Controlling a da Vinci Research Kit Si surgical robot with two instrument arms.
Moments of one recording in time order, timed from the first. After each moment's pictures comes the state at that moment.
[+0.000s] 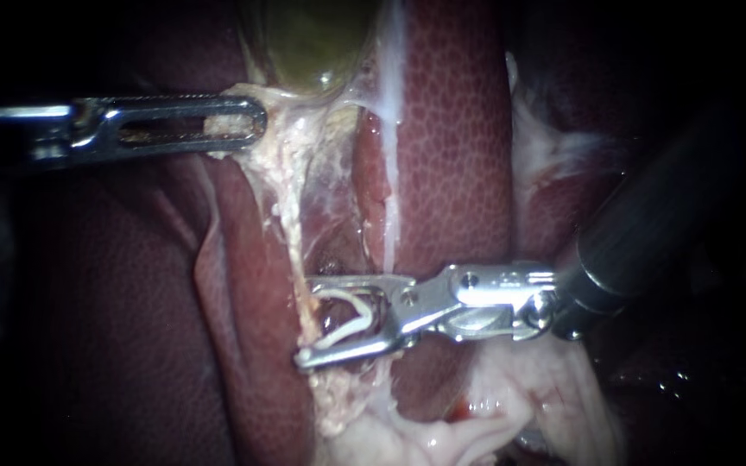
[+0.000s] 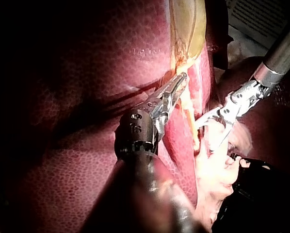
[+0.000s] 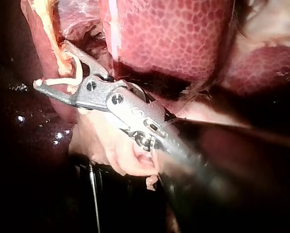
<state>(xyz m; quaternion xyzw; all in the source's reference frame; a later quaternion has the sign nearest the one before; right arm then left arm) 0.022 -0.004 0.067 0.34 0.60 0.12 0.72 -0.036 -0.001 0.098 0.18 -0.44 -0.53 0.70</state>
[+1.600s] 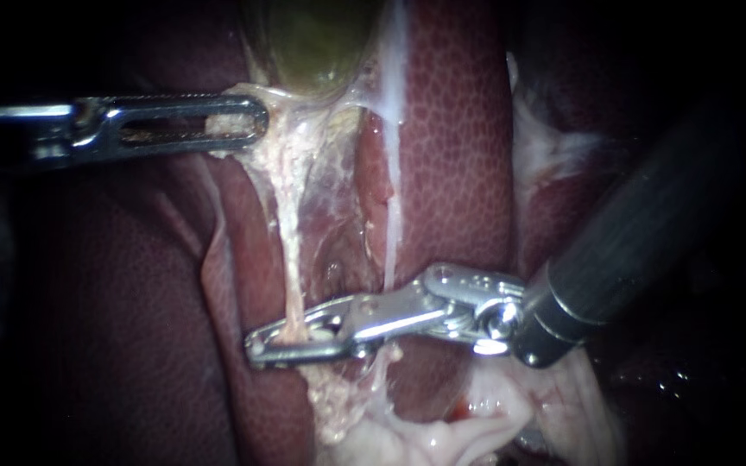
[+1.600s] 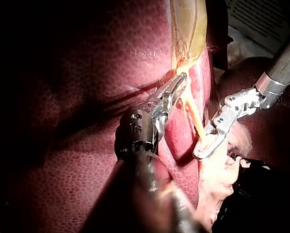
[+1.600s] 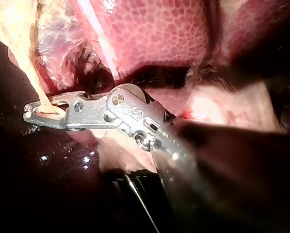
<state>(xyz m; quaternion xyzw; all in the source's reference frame) 0.025 -0.003 0.067 0.44 0.60 0.14 0.65 -0.036 -0.001 0.098 0.18 -0.44 -0.53 0.70</state>
